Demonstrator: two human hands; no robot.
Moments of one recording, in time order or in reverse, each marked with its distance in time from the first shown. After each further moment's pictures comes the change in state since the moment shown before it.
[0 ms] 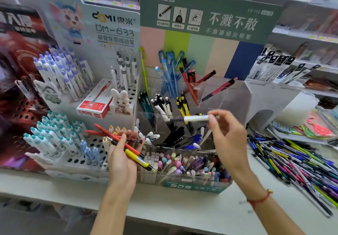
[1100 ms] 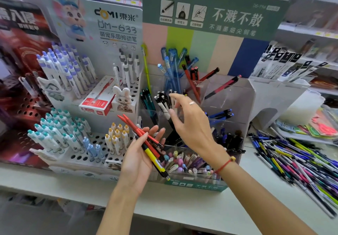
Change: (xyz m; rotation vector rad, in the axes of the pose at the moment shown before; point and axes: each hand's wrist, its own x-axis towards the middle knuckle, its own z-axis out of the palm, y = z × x) left_hand -0.016 -0.008 0.009 0.022 -0.247 -0.225; right_hand 0.031 -0.003 0.067 -0.446 -0.203 -0.391
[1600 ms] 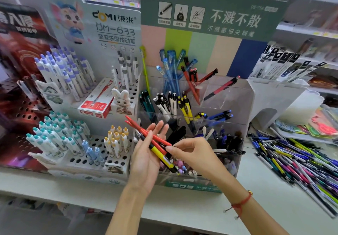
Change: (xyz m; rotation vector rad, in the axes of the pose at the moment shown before) left_hand 0.003 -0.010 0.016 -0.037 -0.079 0.044; right_hand -0.056 -0.005 -0.019 0.610 -0.442 0.540
